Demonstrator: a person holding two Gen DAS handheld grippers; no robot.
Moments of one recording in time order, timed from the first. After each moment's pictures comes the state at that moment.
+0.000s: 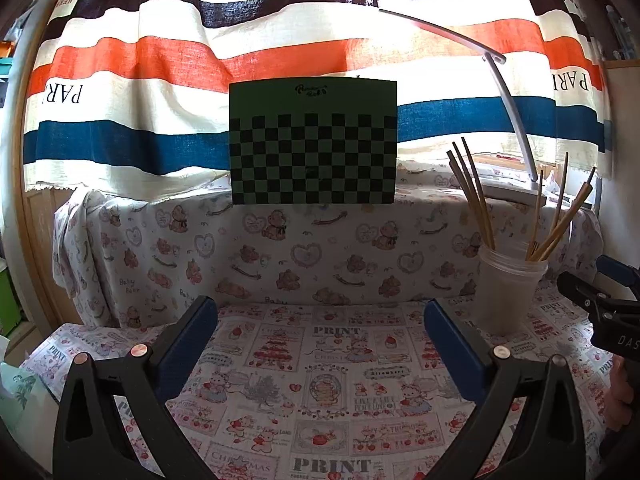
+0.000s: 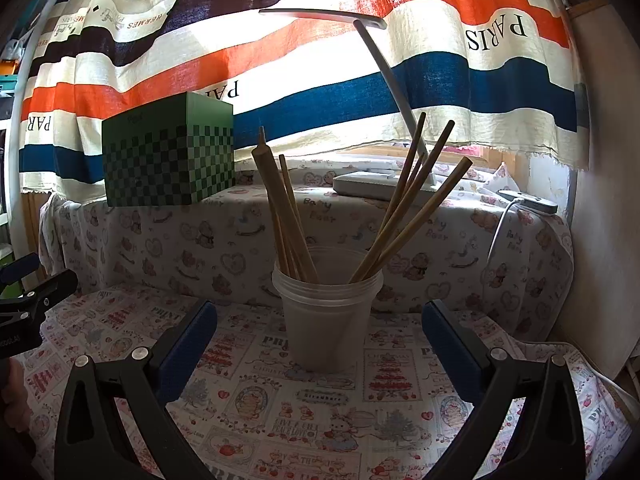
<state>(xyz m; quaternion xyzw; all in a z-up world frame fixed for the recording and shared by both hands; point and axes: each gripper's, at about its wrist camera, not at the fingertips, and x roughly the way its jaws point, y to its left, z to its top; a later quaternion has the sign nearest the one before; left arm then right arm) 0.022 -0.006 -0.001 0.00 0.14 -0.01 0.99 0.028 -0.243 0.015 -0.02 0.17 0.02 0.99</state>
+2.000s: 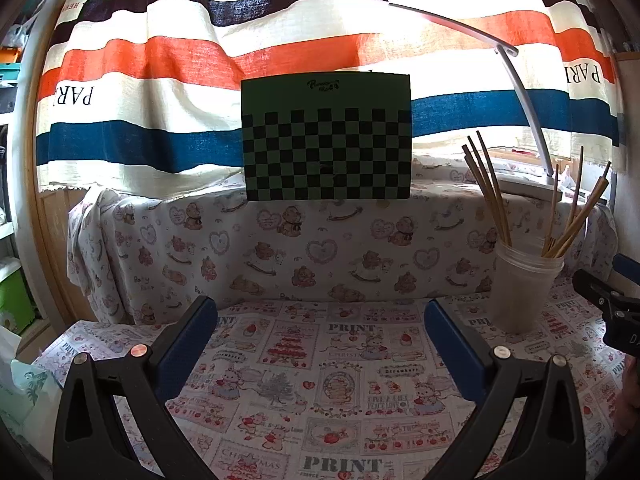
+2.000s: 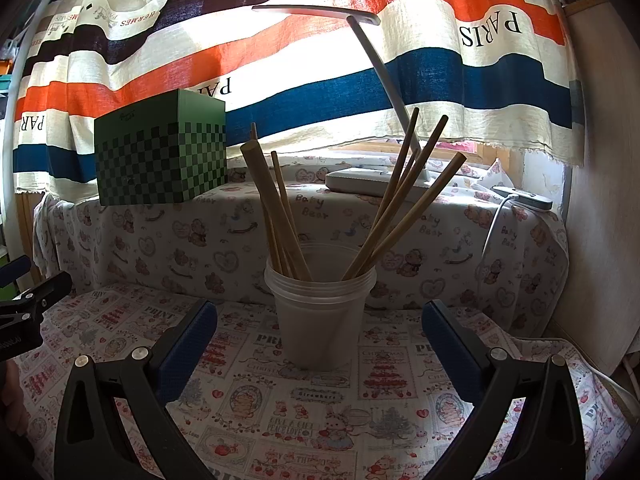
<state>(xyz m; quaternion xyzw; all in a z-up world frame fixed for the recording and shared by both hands) 0.025 -0.003 -0.002 0.01 0.15 0.02 0.99 0.031 -0.246 0.016 -0.02 0.17 0.01 0.98</state>
